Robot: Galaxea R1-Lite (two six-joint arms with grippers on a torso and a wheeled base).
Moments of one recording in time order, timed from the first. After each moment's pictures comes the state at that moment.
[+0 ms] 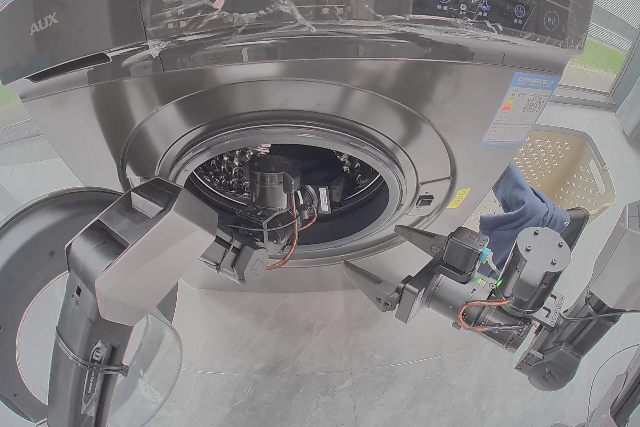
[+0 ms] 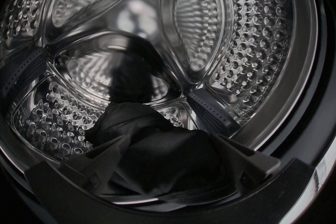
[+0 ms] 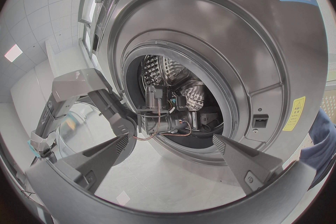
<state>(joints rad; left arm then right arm) -0.52 2.48 -1.52 -0.89 0.15 -0.15 0.74 1.94 -0.42 -1.54 0.03 0.09</state>
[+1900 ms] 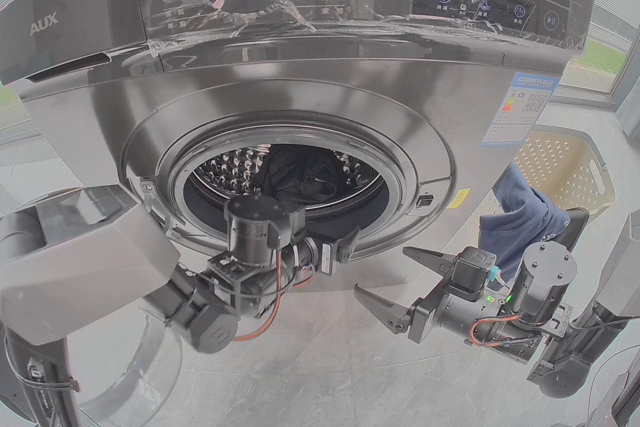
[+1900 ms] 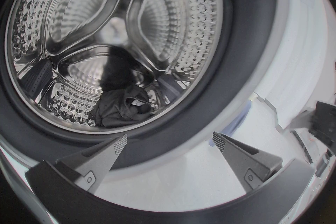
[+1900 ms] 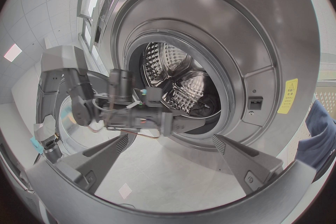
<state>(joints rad) -0.65 2.18 -0.93 -1.07 0.14 -0.09 0.74 1.92 -0.33 -1.54 0.05 0.08</state>
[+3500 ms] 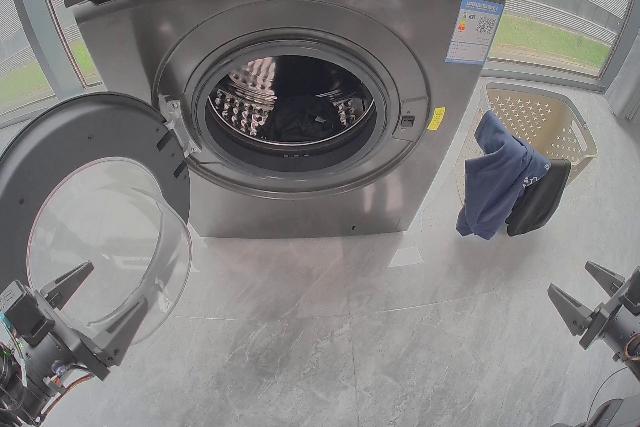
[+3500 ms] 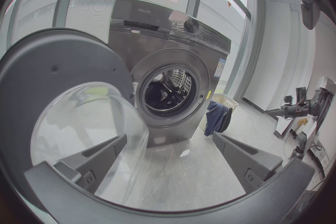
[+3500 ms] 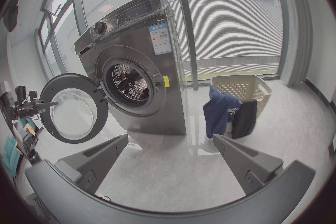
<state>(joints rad) -0.56 0.93 -0.02 -0.93 0.18 -0.06 0.42 0.93 -0.02 -0.82 -0.15 0.10</state>
